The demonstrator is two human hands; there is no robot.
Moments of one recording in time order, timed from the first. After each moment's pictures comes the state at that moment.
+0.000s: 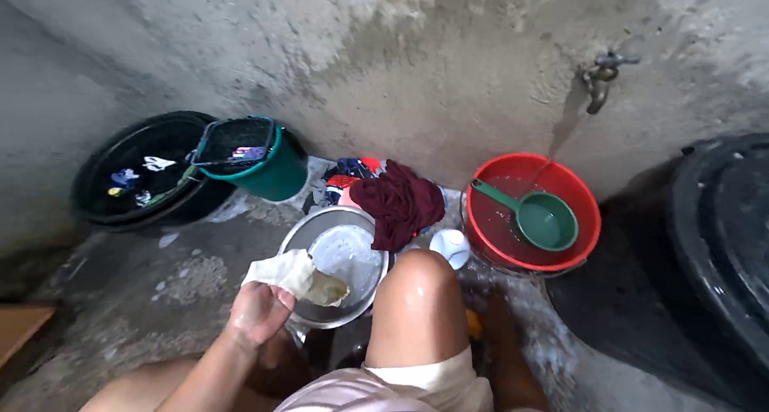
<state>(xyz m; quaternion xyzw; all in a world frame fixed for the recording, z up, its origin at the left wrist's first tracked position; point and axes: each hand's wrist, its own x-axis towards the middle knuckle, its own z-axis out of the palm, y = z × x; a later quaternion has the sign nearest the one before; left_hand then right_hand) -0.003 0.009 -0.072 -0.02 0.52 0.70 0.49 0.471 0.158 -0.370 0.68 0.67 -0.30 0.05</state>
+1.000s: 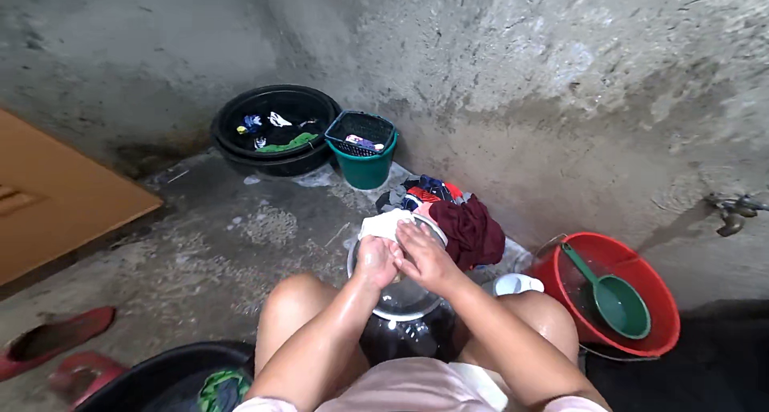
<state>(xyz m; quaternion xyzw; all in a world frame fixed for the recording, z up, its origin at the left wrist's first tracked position) -0.030 0.008 -0.031 -0.06 0.33 0.83 0.45 0.079 0.110 -0.031 0.04 0.95 -0.25 -0.16</state>
